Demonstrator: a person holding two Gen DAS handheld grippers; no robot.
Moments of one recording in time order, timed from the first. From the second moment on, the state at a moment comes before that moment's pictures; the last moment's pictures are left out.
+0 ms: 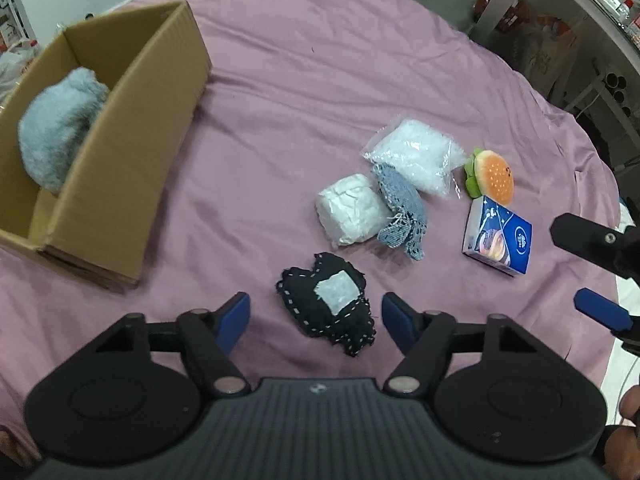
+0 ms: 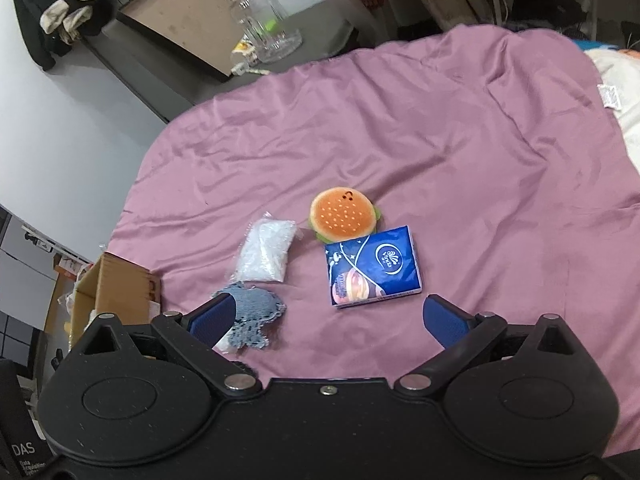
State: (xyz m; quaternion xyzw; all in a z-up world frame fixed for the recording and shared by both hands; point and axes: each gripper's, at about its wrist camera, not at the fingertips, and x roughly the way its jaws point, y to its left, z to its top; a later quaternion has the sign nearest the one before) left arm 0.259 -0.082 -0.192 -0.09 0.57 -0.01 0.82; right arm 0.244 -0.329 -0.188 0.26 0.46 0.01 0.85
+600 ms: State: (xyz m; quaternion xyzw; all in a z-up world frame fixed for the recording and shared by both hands) left arm 0.288 -0.090 -0.222 -0.10 0.59 0.03 0.80; right arm 0.280 -0.339 -0.236 0.26 0.50 -0.02 0.83
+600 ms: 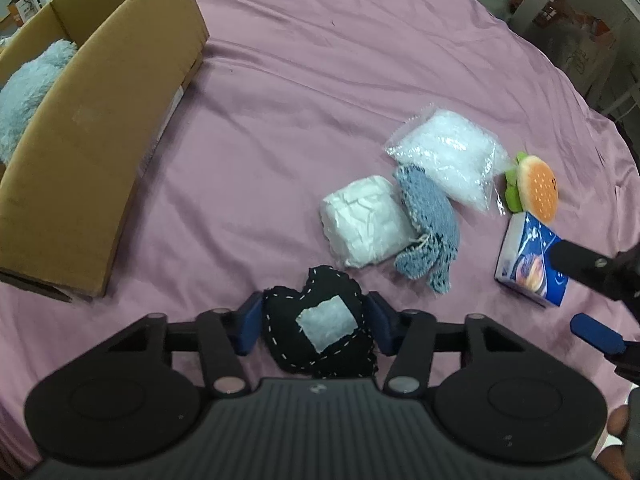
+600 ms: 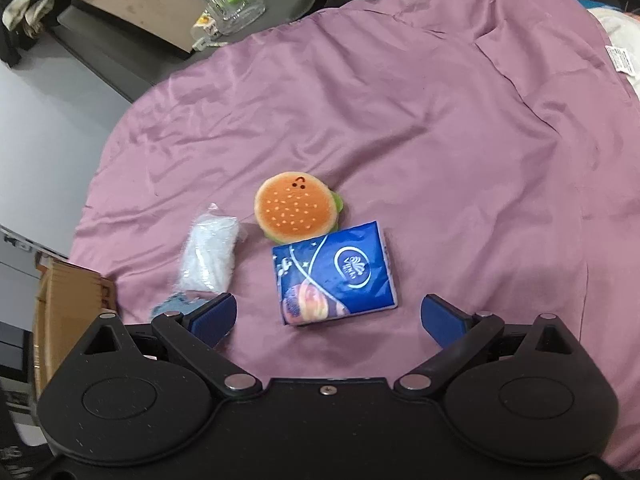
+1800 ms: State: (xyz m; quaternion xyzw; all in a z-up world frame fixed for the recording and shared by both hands) left arm 0.262 -0.075 -0.149 -0.10 0.52 -0.03 0.85; right arm 0.238 -0.302 -0.179 0.15 0.46 -0.05 0.87
